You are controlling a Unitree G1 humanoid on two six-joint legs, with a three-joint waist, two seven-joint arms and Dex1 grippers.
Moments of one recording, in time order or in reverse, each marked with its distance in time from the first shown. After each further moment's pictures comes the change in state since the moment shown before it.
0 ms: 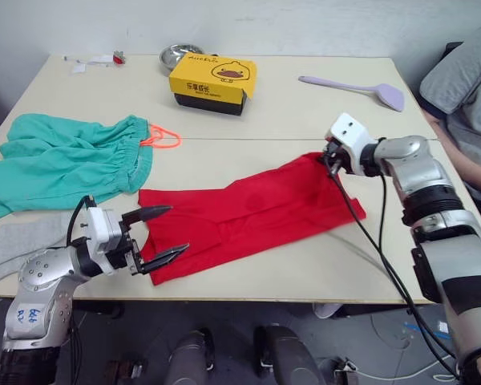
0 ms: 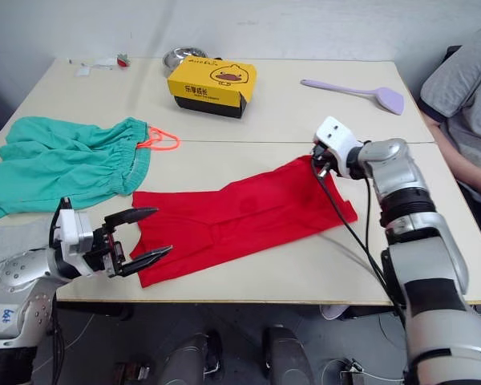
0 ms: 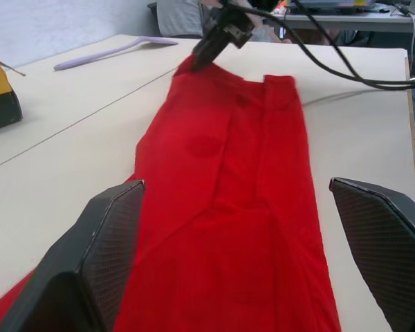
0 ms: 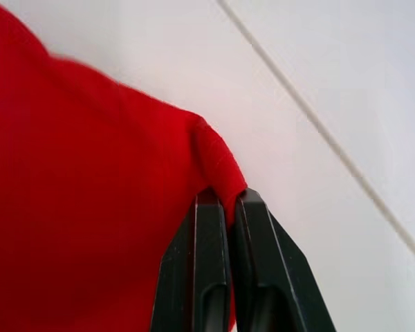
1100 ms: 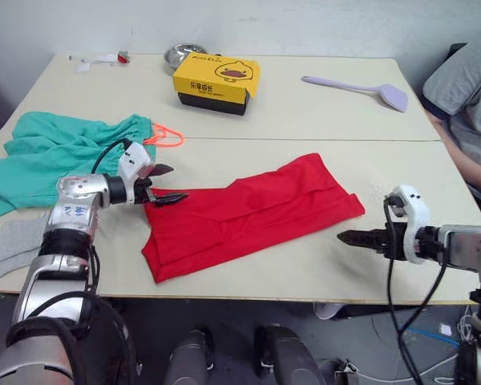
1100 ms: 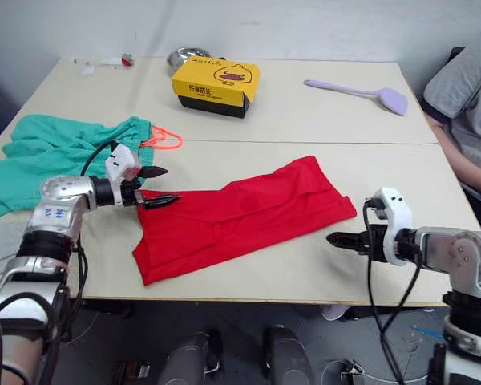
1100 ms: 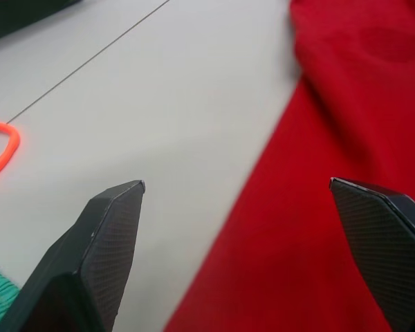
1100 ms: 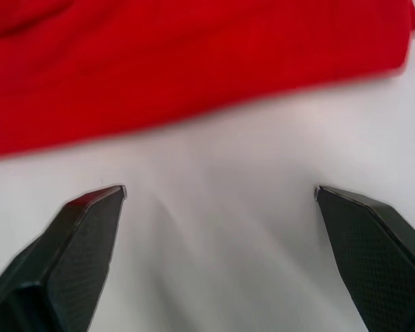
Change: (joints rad) left arm -0.806 -0.001 -0.275 1.048 0.407 -0.107 -0.047; right arm 0.725 -0.138 -0.614 -1.271 0.658 1.571 -0.282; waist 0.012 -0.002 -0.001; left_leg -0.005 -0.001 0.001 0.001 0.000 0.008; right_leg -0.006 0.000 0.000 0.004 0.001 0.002
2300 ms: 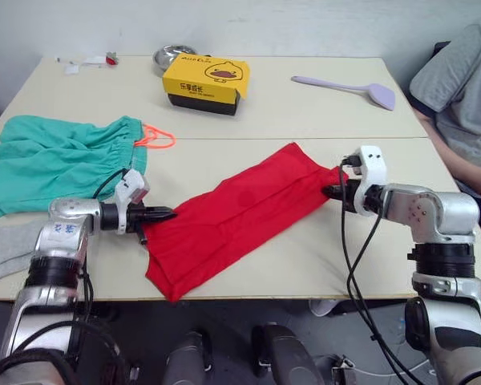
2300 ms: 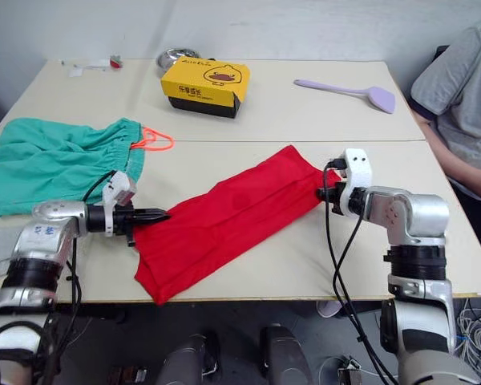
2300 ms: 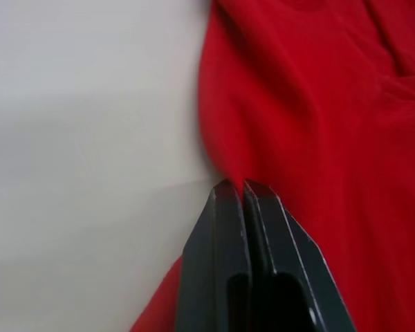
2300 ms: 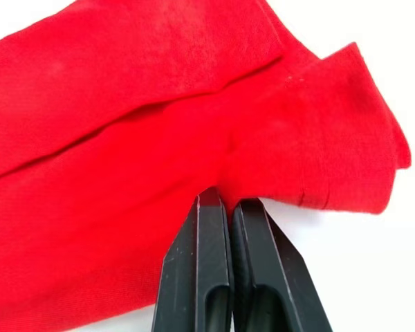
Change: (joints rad) left arm 0.362 0.061 0.081 -0.553 -0.099 0.476 -0.096; right arm -0.337 0.169 0.268 0.435 -0.215 -0.469 -0.129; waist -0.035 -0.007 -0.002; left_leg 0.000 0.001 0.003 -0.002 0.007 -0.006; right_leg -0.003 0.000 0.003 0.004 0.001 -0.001
